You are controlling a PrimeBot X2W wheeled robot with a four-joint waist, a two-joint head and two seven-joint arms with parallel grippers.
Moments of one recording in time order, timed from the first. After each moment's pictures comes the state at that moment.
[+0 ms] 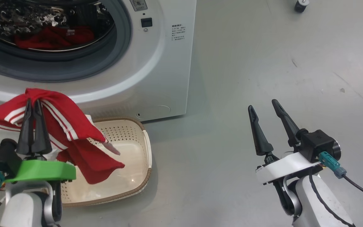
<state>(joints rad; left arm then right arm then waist) -0.16 0.11 -0.04 0.00 -0.33 0.08 -0.18 -0.19 -0.05 0.27 0.18 0.28 0.04 -0.26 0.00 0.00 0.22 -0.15</state>
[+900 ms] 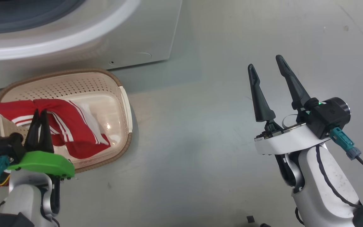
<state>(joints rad) -0.23 0.12 -0.04 0.24 -0.36 0.06 -0.15 -0.31 -0.05 0.28 0.06 0.24 0.03 -0.26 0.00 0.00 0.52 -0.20</state>
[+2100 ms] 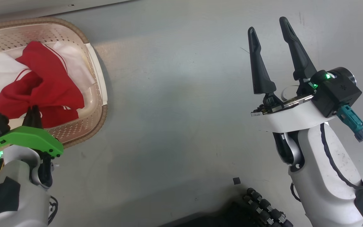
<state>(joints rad) -0.55 0.11 0.03 0.77 -0.53 -0.03 -0.12 -0.45 -0.05 0.31 0.02 0.27 -0.01 -0.26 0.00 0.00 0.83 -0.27</state>
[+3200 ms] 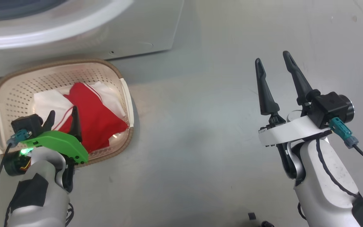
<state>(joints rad) -0.60 0.06 -0.08 0.94 -0.45 -0.08 -0.22 -0.37 -0.05 0.25 0.16 0.23 0.00 -0.26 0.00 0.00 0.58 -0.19</state>
